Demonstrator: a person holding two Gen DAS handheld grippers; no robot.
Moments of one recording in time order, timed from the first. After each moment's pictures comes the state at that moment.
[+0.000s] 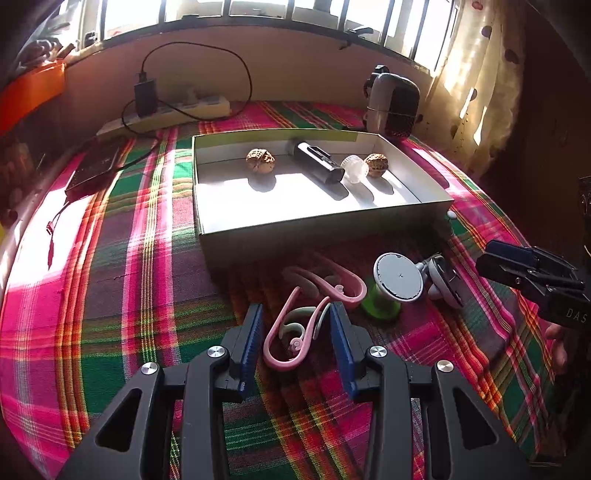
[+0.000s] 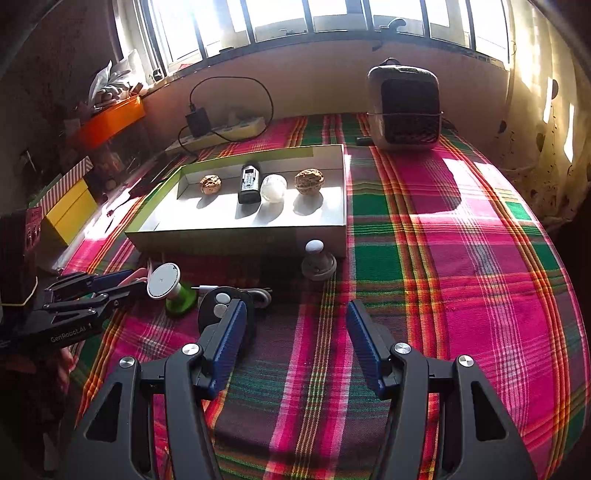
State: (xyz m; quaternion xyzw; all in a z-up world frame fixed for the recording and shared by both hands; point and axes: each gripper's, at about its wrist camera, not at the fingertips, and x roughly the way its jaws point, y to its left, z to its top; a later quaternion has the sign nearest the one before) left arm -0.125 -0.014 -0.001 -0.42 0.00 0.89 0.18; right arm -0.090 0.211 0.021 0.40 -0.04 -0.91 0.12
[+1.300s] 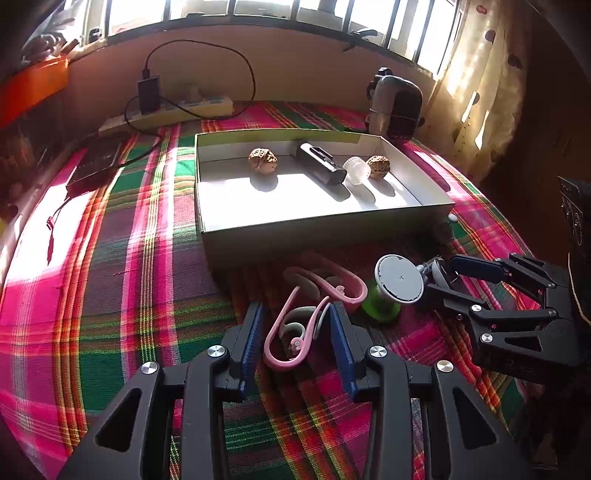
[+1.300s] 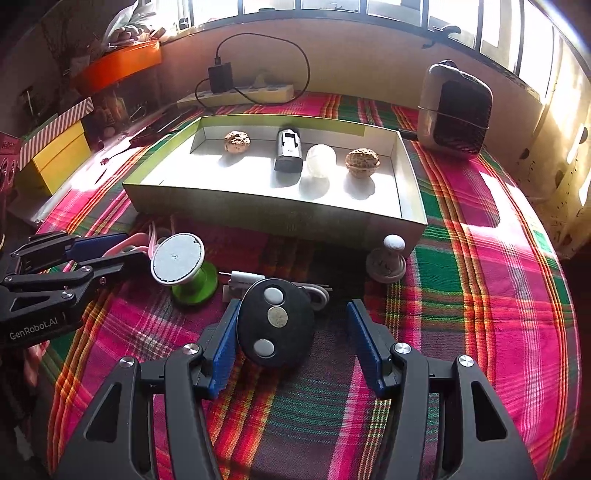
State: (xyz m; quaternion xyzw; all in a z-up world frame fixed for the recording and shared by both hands) left arm -0.126 -0.015 -0.001 -0.42 -0.01 0.89 0.18; right arm -0.108 0.157 -0.003 0.43 0.05 -0.89 0.11
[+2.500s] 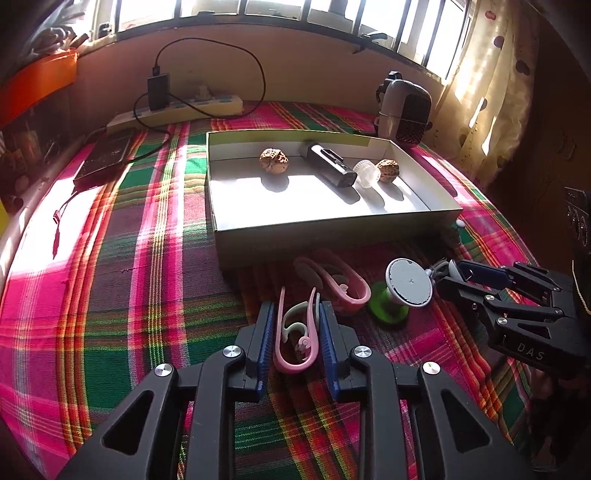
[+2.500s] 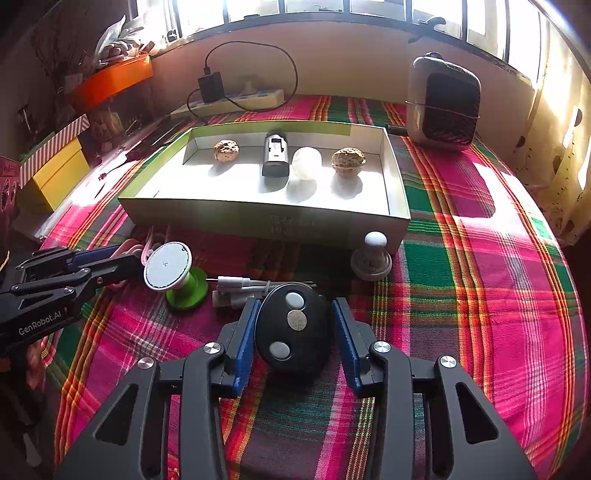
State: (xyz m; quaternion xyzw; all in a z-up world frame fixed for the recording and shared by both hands) left arm -0.127 -0.022 -0.002 -0.43 -0.01 0.89 0.17; right arm -0.108 0.168 -0.001 0.43 0.02 -0.90 0.11
